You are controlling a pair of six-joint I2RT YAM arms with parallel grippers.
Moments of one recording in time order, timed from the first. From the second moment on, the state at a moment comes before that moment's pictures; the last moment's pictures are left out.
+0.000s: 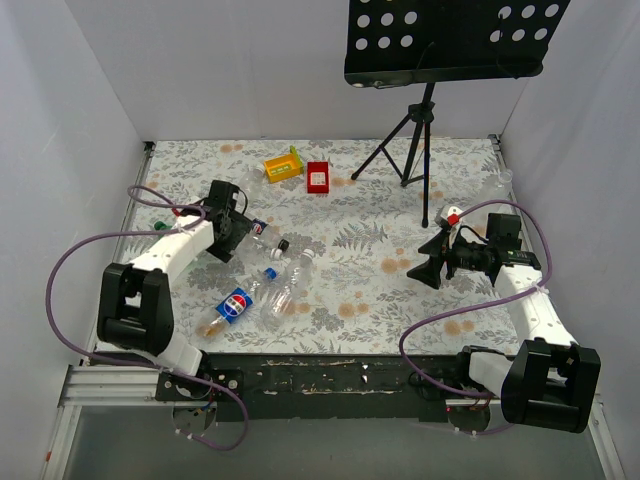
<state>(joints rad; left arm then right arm) -0.23 1.56 1.05 -0.63 -0.27 -1.21 -0.10 1.10 0.69 -0.52 -1.11 -0.70</state>
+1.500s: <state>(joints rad) -0.47 1.20 1.05 -0.58 0.03 -1.24 -0.07 1.17 0.89 -0.88 -1.16 -1.00</state>
